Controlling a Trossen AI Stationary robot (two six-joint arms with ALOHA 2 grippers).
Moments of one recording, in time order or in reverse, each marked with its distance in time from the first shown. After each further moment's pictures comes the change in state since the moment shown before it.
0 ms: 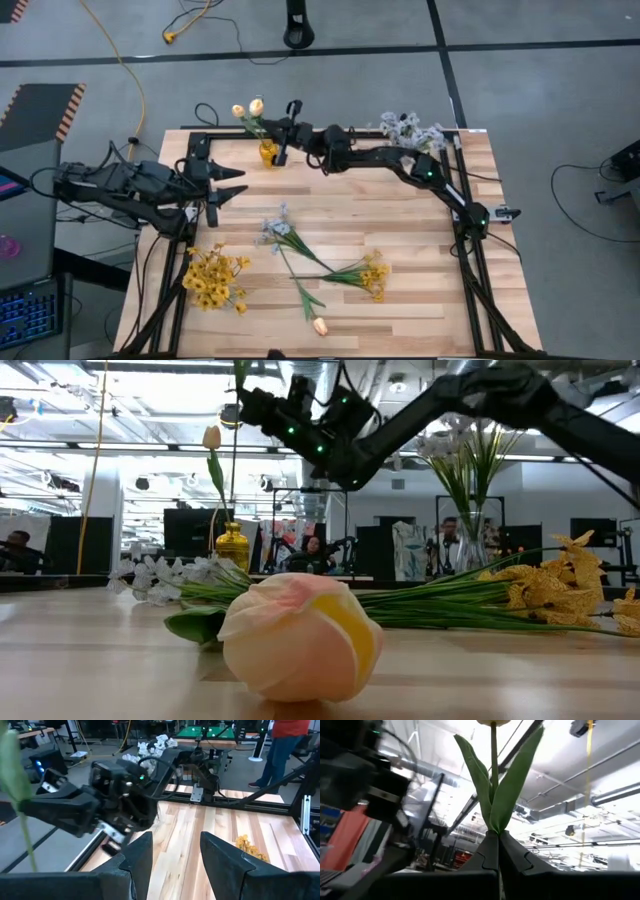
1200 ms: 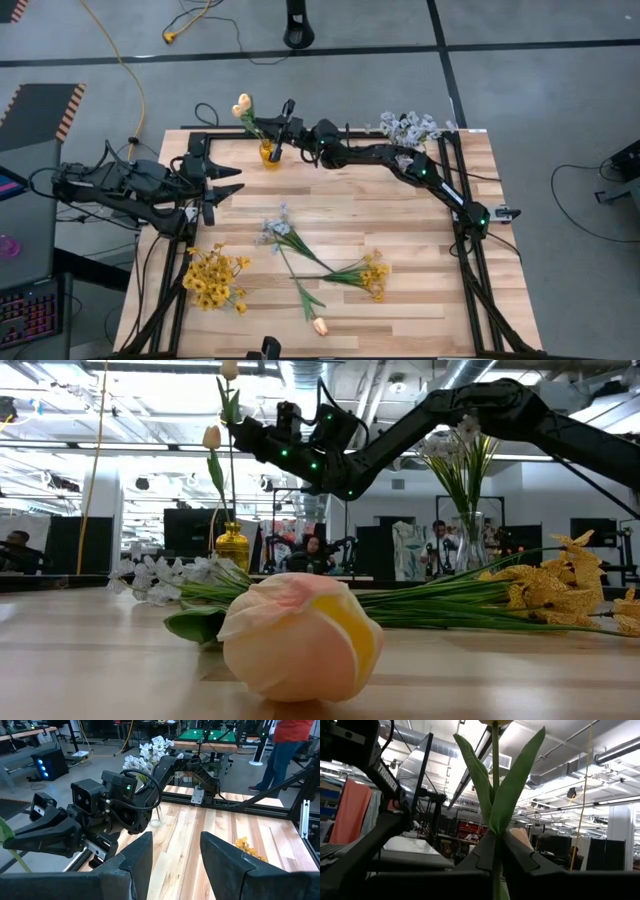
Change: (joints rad) left arm 0.000 -0.027 0.000 -0.017 -0.007 -0.020; right arm -0.032 0.065 0.074 -0.189 0.005 0.054
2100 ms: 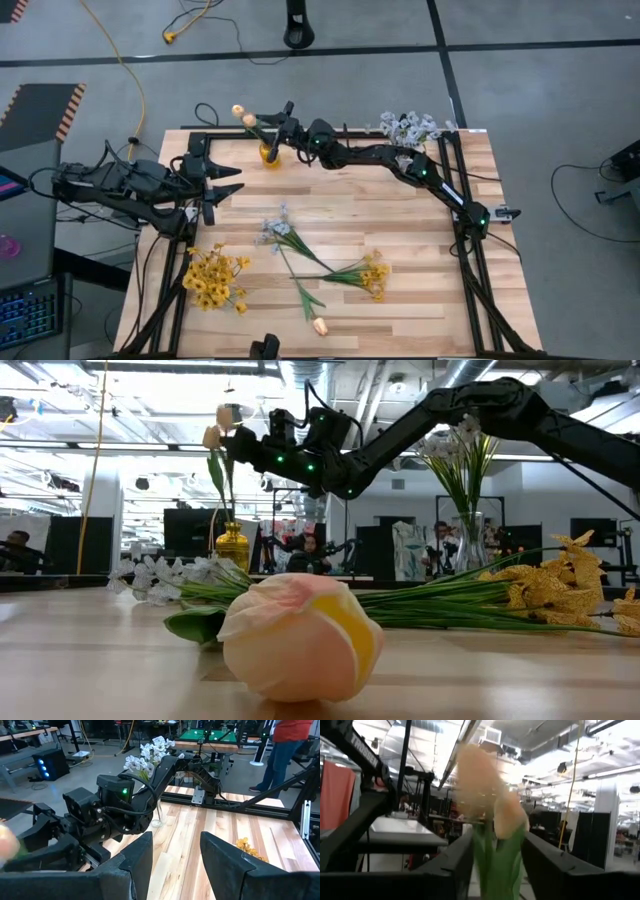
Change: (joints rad) left arm 0.000 0.000 0.000 0.001 -0.004 0.000; right arm 0.007 -0.002 0.000 -0.135 0.078 0.000
